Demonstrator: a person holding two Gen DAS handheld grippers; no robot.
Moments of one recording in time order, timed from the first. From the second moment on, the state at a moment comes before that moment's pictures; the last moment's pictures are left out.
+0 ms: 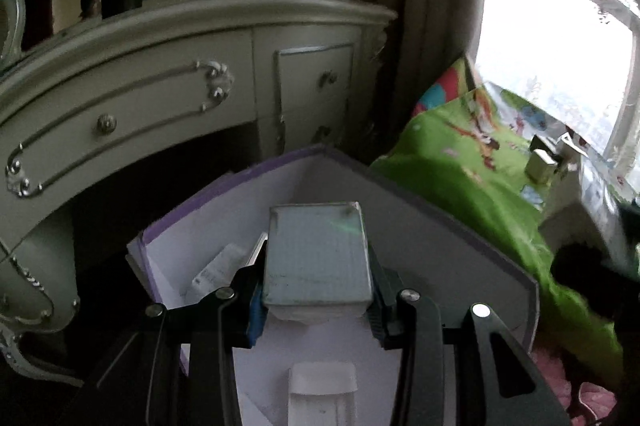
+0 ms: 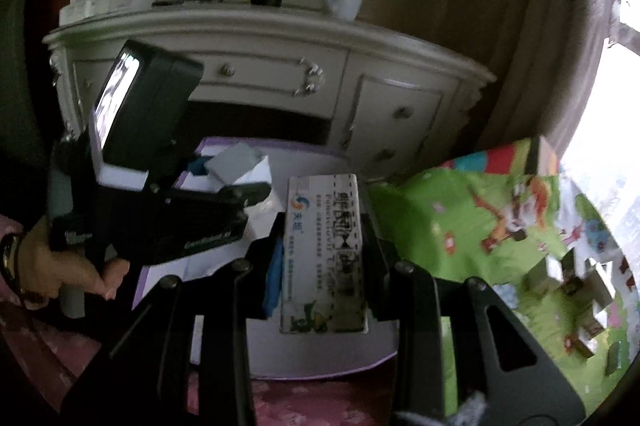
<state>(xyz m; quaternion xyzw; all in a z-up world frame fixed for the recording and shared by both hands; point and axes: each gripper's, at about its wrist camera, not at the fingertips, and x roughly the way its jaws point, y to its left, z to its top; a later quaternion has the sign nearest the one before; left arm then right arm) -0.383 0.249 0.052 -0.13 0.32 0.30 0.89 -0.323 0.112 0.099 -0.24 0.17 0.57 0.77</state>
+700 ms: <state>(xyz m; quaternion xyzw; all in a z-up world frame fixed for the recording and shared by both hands) -0.361 0.246 0.027 -0.14 0.40 0.33 0.85 -0.276 0.082 0.073 -0.18 0.25 0.54 0.78</state>
